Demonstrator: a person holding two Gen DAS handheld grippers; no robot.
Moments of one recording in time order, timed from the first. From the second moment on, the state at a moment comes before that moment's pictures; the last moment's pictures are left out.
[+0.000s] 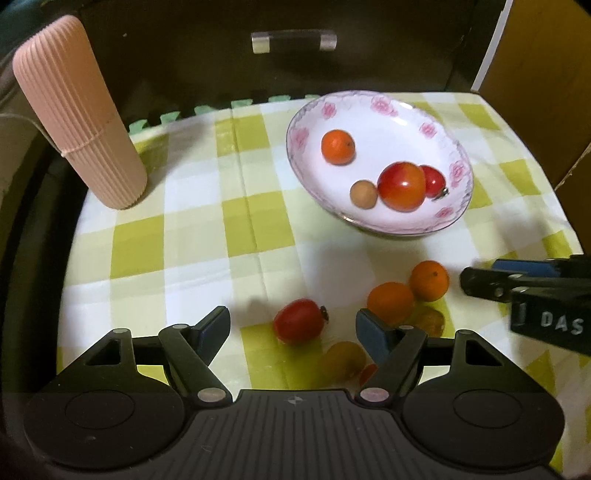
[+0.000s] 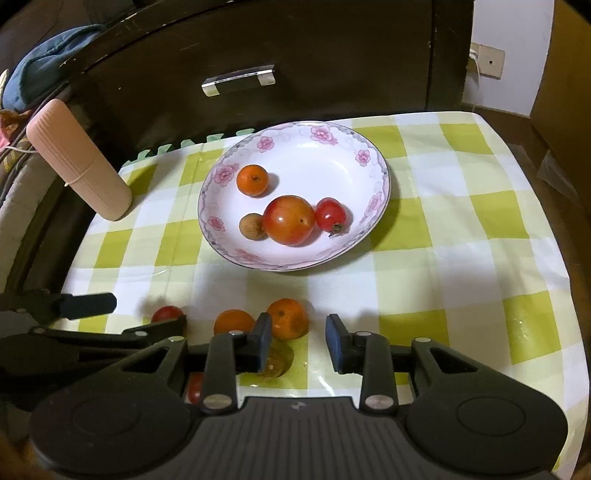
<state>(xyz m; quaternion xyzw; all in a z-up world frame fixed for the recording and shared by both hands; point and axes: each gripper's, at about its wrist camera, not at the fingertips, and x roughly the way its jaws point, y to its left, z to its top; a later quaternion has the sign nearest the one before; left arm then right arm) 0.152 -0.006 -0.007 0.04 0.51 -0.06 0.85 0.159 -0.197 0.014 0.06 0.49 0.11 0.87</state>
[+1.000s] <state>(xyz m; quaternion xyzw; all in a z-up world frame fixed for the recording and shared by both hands) 0.172 -0.018 -0.037 0.06 0.53 -0.07 0.84 0.169 -0.196 -0.001 0.06 0.51 0.11 0.85</state>
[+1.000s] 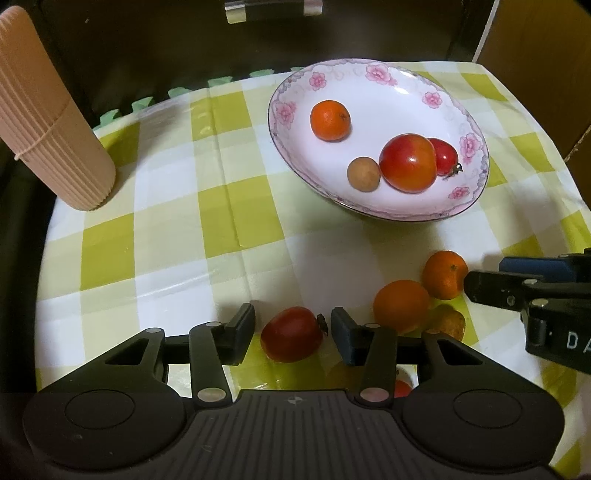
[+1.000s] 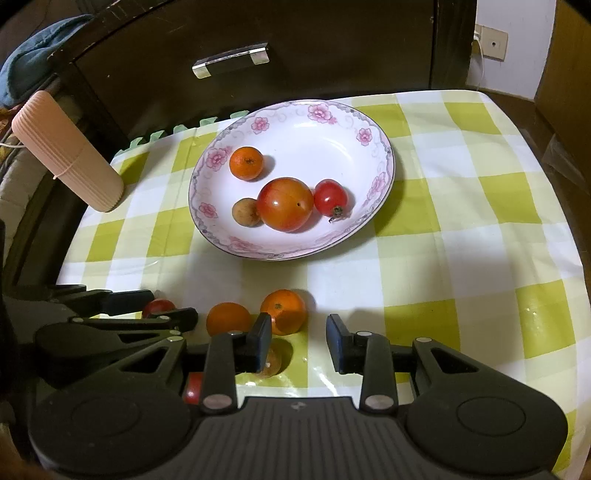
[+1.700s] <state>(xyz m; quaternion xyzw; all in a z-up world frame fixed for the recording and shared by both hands) 0.158 -0.013 -0.024 0.05 0.53 -0.09 0.84 0.178 -0.203 -0.001 0.09 0.51 0.10 0.85</state>
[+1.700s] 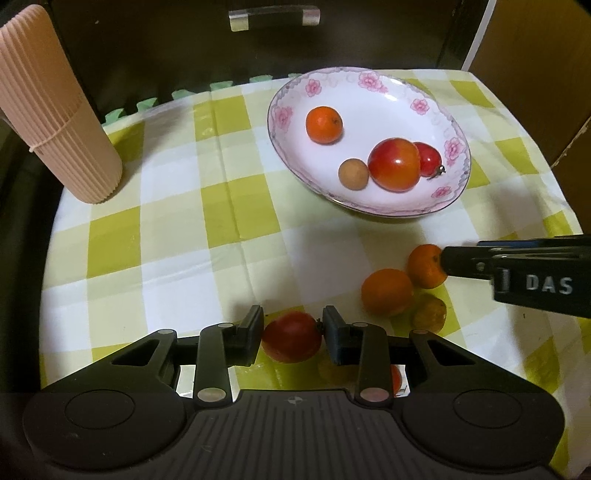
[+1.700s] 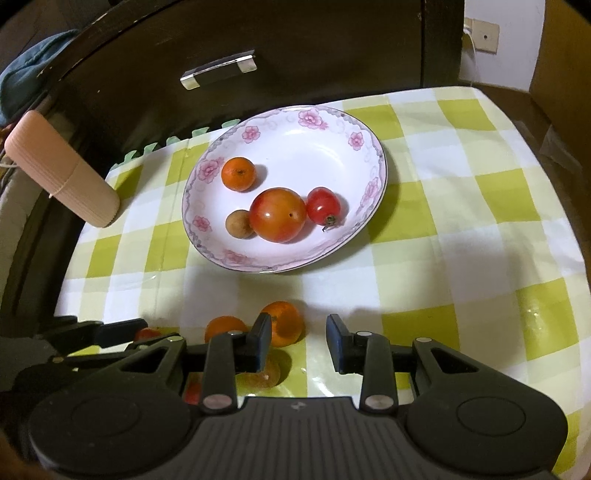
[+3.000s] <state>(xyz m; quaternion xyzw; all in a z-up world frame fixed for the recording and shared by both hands) 0.155 -0.017 -0.026 0.05 0.54 -0.09 0.84 0.190 -0.183 -0.011 0.07 0.51 0.14 0.85</state>
